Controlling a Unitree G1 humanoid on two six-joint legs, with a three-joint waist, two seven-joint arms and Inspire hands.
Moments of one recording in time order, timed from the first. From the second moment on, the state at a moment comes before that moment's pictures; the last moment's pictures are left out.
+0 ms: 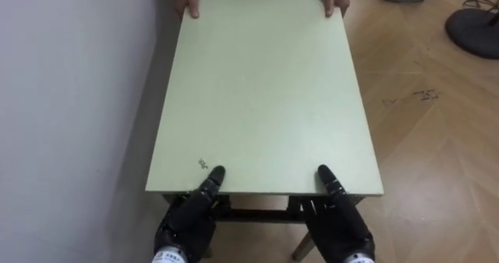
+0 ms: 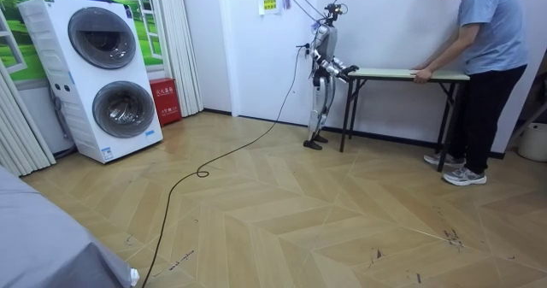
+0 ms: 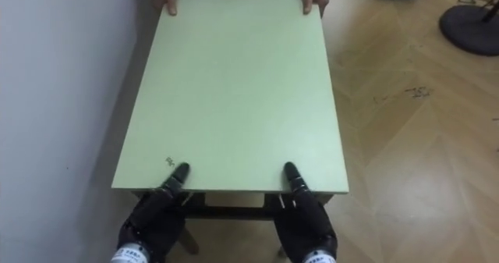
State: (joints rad) left arm 0.23 0.18 -0.31 0.23 -0.96 -0.02 -0.05; right arm 0.31 -0.18 0.29 0.23 1.44 -0.06 0.14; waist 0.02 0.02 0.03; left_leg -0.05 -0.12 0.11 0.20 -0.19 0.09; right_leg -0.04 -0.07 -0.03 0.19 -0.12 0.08
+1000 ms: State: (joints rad) left arm 0.21 0.20 -0.37 0.33 -0.77 0.07 -0.29; right arm 0.29 -0.24 0.33 0.28 1.13 0.02 0.41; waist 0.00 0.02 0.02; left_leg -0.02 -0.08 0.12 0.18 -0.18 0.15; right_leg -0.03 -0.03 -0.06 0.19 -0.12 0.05
